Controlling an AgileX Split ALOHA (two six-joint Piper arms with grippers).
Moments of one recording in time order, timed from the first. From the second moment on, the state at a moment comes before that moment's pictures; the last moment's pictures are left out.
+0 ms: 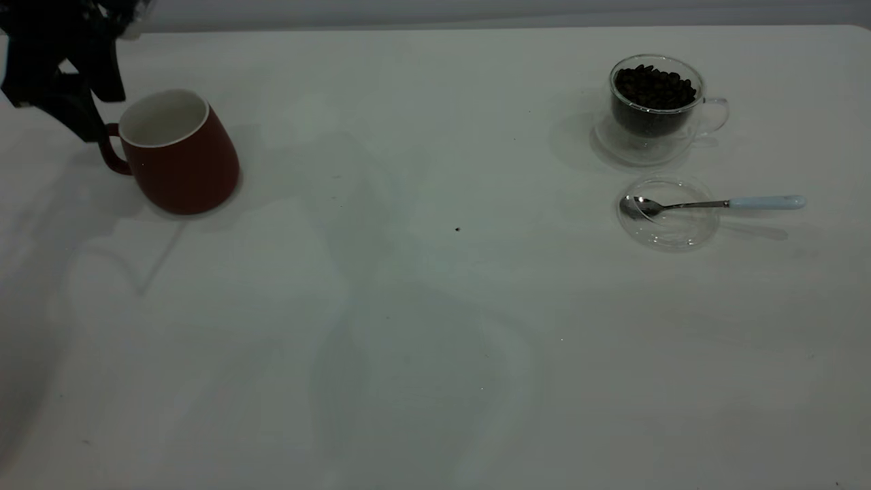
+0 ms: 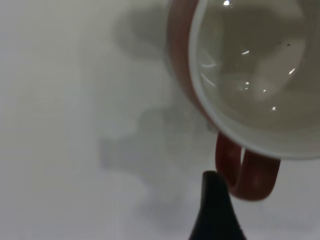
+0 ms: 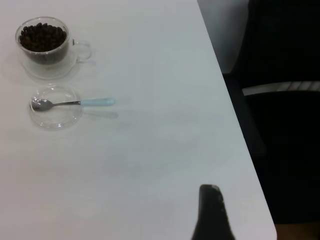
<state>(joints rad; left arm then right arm) 0.02 2.36 -1.65 -0.06 0.76 1.60 -0.05 -0.02 -0.47 -0.14 1.13 0.07</state>
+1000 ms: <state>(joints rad) -0.06 2.47 -1.66 -0.11 0.69 1.60 -0.05 -0.02 -0.47 -0.14 1.13 0.07</state>
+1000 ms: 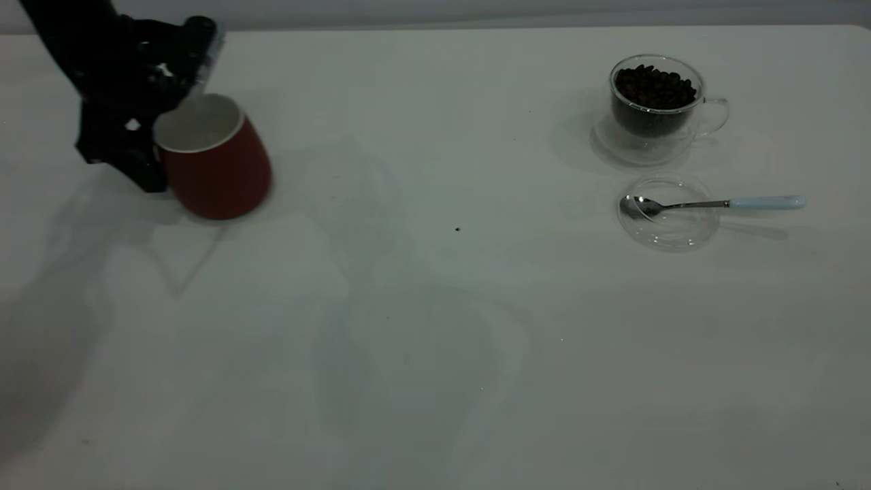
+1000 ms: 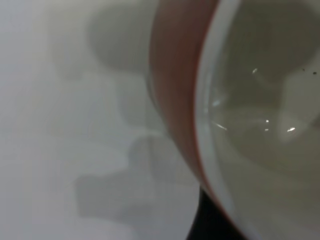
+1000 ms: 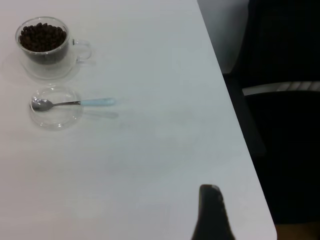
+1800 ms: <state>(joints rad) -0.29 2.49 -1.66 -0.28 0.57 1.46 -0.05 -0.02 -0.47 -0.14 1.13 0.07</state>
